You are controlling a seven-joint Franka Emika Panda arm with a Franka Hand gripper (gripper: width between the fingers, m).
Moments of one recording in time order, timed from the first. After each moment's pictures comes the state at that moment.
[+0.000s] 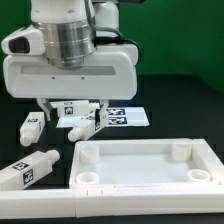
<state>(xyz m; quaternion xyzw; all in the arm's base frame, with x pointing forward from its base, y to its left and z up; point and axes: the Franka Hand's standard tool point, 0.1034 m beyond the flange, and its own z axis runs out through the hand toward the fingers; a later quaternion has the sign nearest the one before) 0.533 -0.064 0.079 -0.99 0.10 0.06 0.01</state>
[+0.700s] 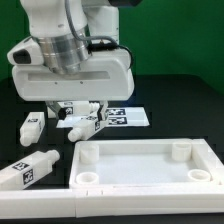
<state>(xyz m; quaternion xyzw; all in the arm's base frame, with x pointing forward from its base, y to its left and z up) 0.486 -0.057 0.059 -0.98 0.16 0.11 0.06</state>
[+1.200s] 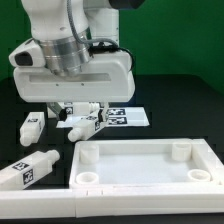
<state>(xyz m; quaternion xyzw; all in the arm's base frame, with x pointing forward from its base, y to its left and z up) 0.466 -0.059 0.042 -0.97 0.18 0.12 0.07</state>
